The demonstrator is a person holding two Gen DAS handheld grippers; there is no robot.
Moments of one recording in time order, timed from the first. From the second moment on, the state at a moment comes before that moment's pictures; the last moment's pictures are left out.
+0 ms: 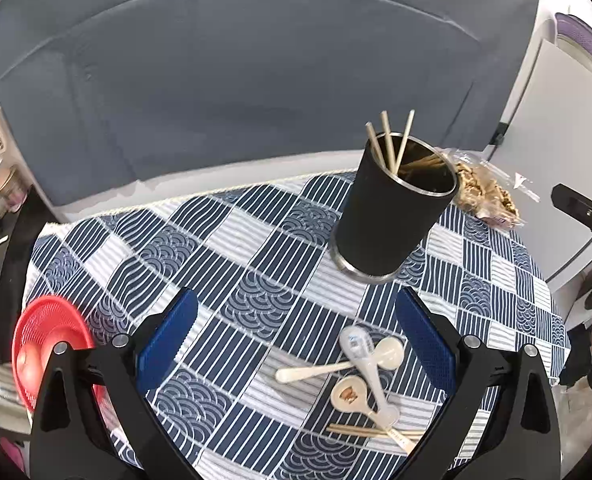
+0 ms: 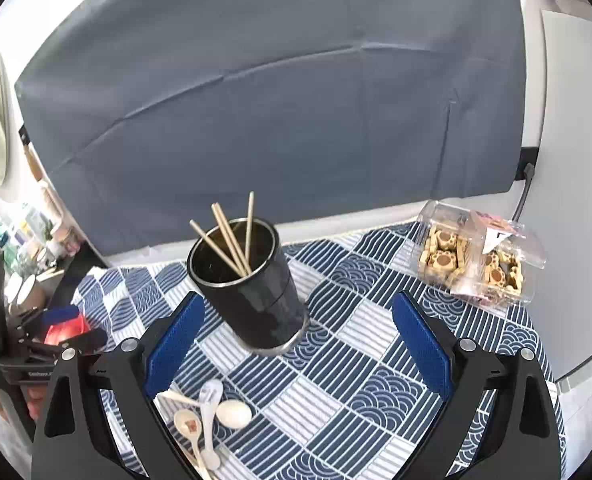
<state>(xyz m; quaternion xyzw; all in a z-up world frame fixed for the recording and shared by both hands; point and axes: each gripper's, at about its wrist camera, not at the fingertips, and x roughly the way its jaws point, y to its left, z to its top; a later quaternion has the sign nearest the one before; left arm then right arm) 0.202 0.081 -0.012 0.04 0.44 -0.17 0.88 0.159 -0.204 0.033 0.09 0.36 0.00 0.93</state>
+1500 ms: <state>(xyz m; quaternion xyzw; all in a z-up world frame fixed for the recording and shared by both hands) 0.067 0.070 -0.094 -0.11 0.52 0.08 0.84 0.193 -0.153 -0.027 -0.09 0.43 0.38 0.82</state>
